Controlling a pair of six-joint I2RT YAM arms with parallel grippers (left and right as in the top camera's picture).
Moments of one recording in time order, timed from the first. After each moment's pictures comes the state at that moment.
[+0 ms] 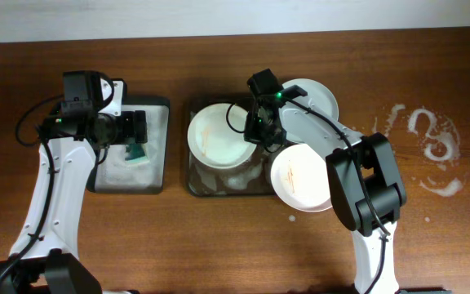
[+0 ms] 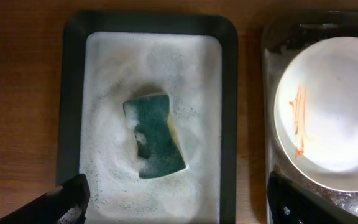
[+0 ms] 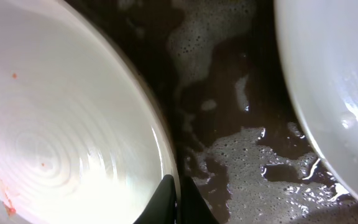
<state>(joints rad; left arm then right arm) 0.07 1.58 1.31 -0.79 0.08 0.06 0.42 2.20 1.64 -0.79 -0.16 0.61</state>
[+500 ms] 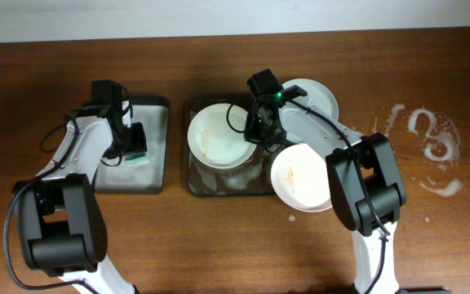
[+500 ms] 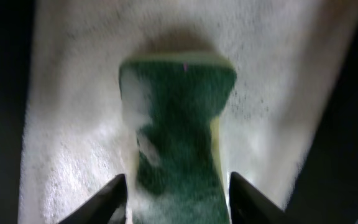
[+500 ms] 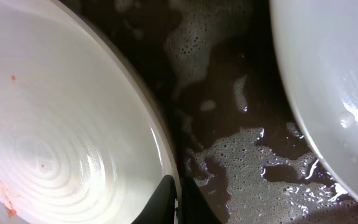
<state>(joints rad) 0.07 1.91 1.32 -0.74 -0.02 -0.12 0.42 2.20 1.64 -0.79 -0.16 0.62</state>
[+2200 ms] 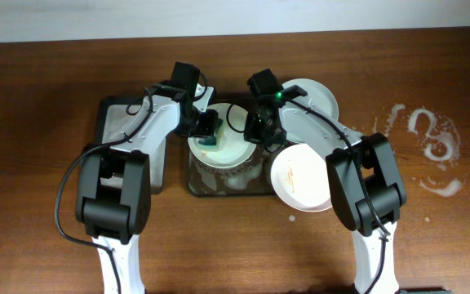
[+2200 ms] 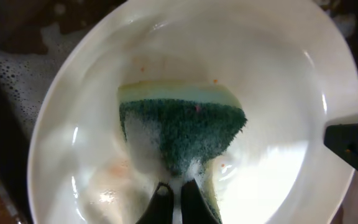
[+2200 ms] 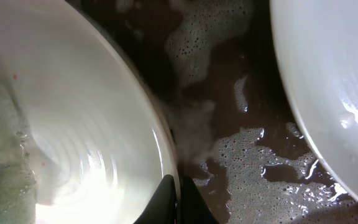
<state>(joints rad) -0.27 2.15 1.60 -0.75 0.29 -0.07 0.42 2.20 1.64 -0.79 -0.16 0.62</state>
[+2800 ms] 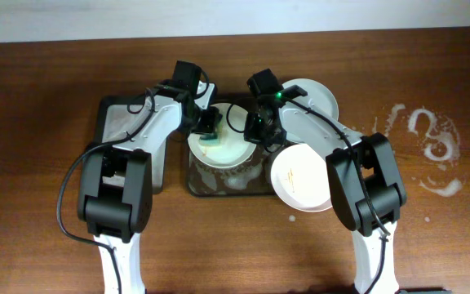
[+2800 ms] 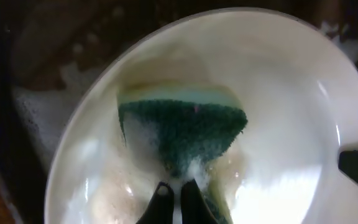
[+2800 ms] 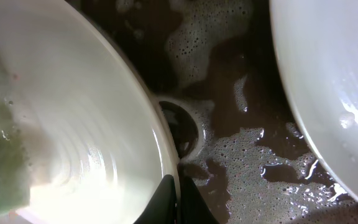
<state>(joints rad) -0.28 2.17 1.61 -0.70 0.24 -0.07 0.42 2.20 1.64 -0.79 -0.16 0.62</state>
